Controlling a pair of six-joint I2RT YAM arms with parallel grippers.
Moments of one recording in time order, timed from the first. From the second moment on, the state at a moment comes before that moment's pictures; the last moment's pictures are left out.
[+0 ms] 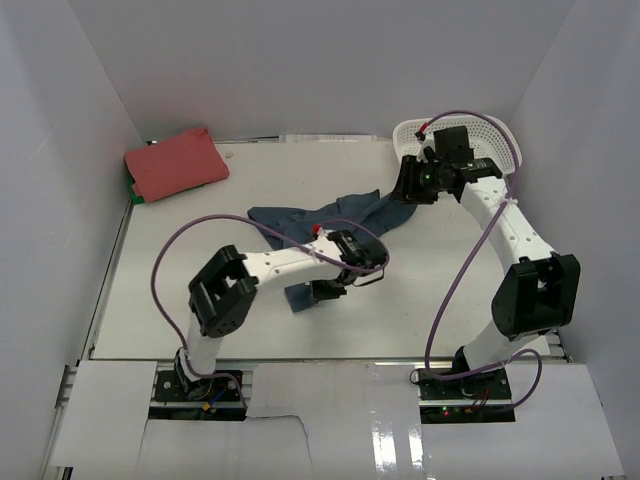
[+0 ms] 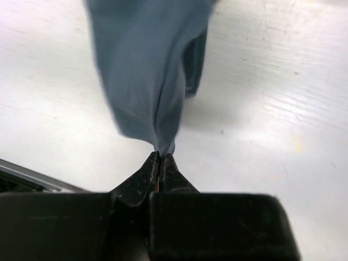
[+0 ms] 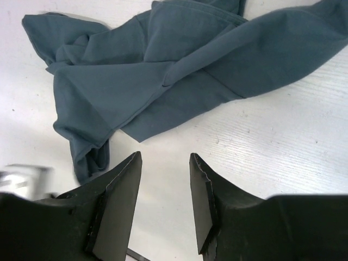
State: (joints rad) left arm -1.09 2.03 1.60 -1.27 -0.47 -1.24; right arm 0.23 1.61 1.48 -0.71 -0.35 0.24
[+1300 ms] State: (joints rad) left arm 0.10 1.31 1.25 -1.00 -0.15 -0.50; right arm 0.26 1.70 1.44 -0.72 -0.28 0.25
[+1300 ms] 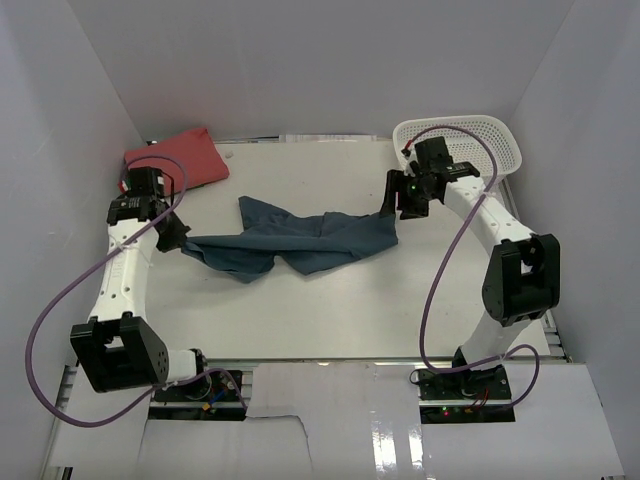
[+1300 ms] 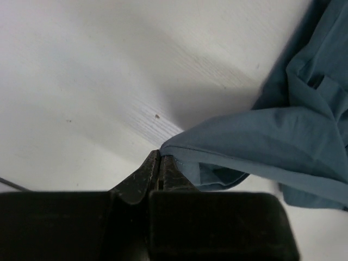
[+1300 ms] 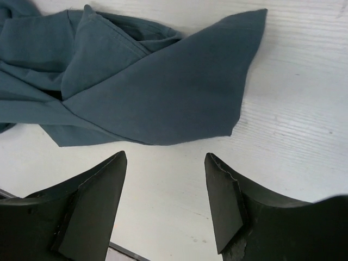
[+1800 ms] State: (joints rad) left arm 0.35 1.51 1.25 -0.85 -0.11 -0.60; right arm 0.31 1.79 1.30 -0.58 -0.33 0.28
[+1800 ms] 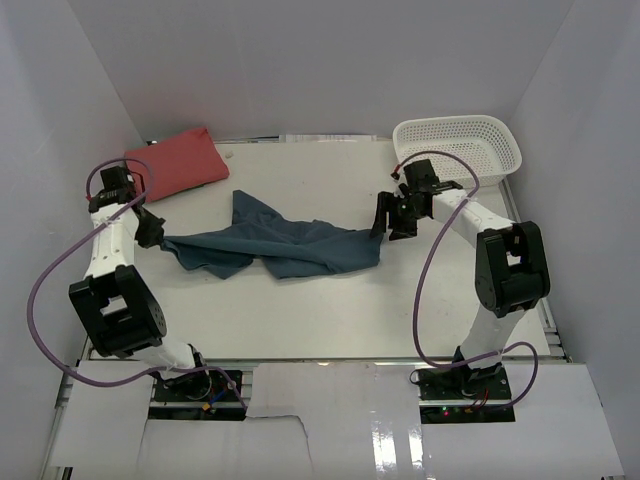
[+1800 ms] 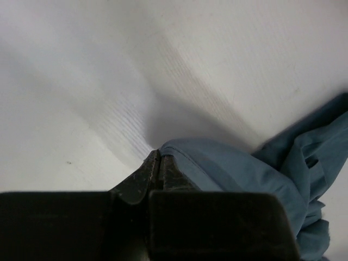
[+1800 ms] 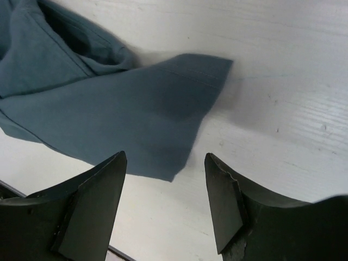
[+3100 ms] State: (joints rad) left arm 0.36 1.61 1.35 -0.78 -0.10 -0.63; right arm 0.25 1.89 1.12 -0.20 -0.47 0.54
